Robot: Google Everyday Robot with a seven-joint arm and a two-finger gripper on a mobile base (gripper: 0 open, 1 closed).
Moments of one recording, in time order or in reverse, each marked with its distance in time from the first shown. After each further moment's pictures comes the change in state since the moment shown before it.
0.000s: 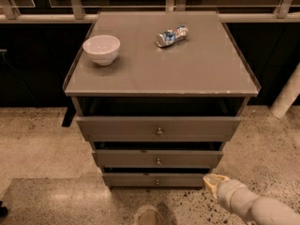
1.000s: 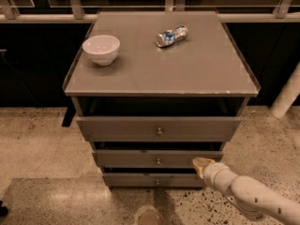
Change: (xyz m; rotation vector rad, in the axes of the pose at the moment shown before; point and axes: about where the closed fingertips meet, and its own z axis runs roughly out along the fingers) arm -0.029 -0.020 0.097 0.005 -0.077 0.012
